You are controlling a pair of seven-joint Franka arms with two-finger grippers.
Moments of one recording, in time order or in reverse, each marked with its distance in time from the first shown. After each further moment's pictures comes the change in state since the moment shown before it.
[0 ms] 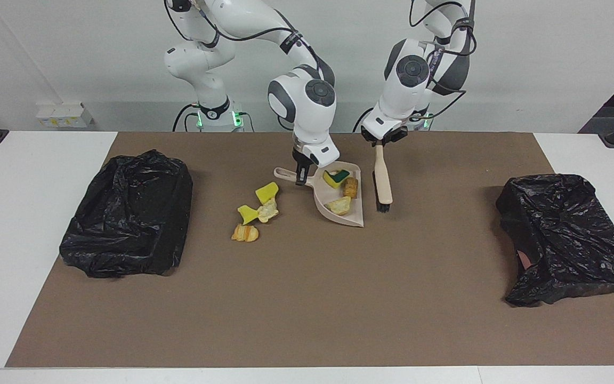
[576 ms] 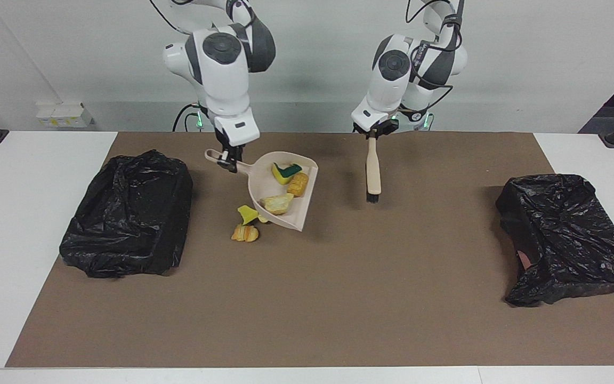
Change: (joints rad) left arm -0.060 -0.177 -0.221 -0.222 -0.190 0.020 -0.052; right arm -0.445 -0.219 -0.083 0.002 0.001 -0.185 -0.431
